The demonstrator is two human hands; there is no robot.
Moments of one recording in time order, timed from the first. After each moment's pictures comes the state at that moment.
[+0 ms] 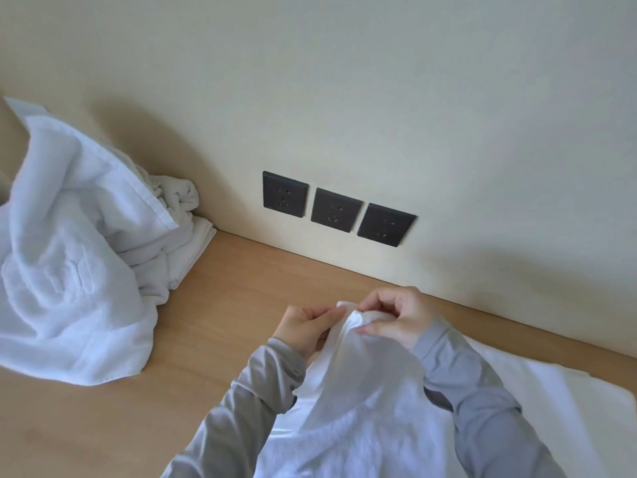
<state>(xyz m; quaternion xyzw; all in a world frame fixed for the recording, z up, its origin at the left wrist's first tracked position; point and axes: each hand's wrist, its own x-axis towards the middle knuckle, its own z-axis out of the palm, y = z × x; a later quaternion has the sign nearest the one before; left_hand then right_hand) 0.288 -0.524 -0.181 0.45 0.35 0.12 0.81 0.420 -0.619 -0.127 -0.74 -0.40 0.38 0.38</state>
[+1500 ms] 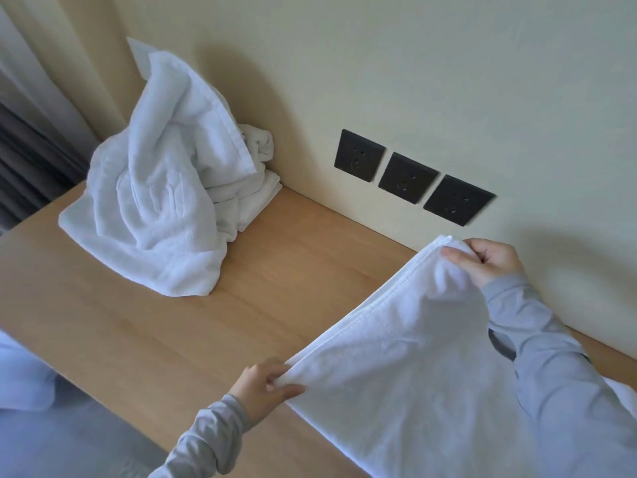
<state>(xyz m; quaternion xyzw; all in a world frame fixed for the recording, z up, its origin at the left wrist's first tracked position) 0.110 -0.573 -0.294 0.73 0.41 0.06 0.55 0.472 -0.610 -0.163 -0.82 -0.36 0.20 0.41</state>
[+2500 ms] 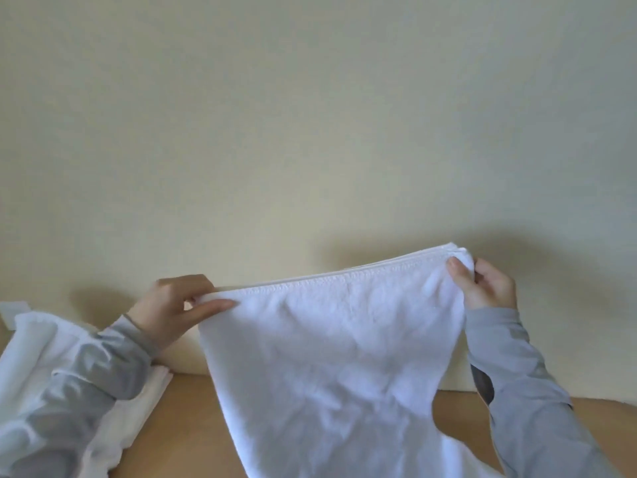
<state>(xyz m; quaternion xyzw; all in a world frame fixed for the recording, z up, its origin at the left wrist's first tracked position) 0.265 -0.460 0.048 0.92 0.08 0.34 0.20 0.530 -0.751 0.044 -0.67 -0.21 -0.09 0.71</state>
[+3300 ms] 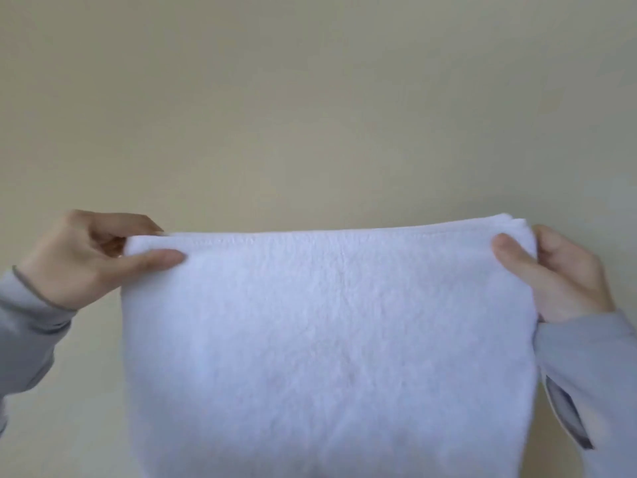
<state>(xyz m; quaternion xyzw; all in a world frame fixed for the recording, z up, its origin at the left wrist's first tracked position) 0.275 -0.501 0.310 0.84 -0.05 0.51 0.20 0.504 -0.869 0.251 -0.49 -0.33 -0.20 0.79</state>
